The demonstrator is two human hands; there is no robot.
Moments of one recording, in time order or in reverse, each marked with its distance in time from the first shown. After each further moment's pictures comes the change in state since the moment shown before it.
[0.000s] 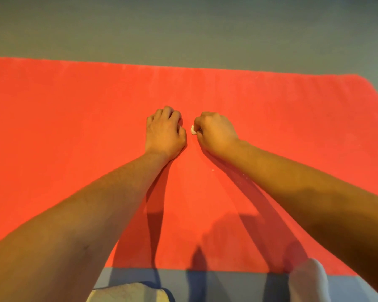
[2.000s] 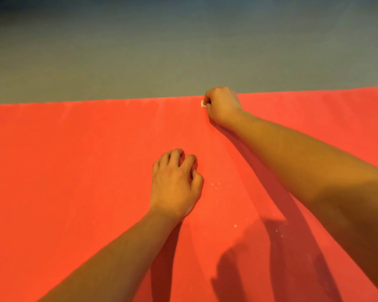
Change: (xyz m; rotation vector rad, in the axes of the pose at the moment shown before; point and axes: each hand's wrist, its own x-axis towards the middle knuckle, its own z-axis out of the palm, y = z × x) left_hand -0.007 0.003 -0.004 -0.005 -0.039 -0.007; right_hand 0.197 0.084 0.011 0.072 0.154 0.146
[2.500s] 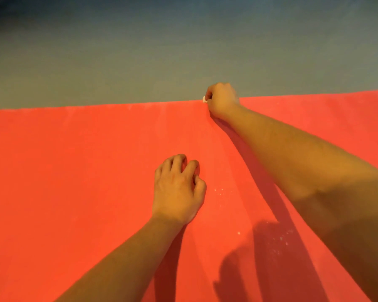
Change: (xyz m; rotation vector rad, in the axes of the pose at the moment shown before) left_hand -0.001 0.000 -0.001 0.009 -0.028 -0.016; right_hand 0.038 0.007 0.010 0.069 0.029 0.108
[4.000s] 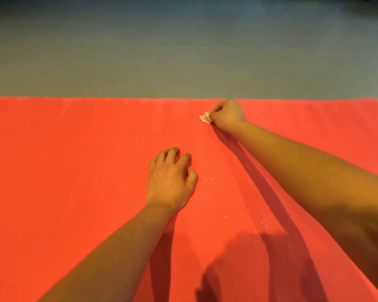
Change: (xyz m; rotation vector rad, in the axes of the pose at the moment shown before) left_hand -0.004 0.002 -0.001 -0.029 0.015 -0.018; right_hand -0.075 0.007 -0.022 0.329 -0.042 0.310
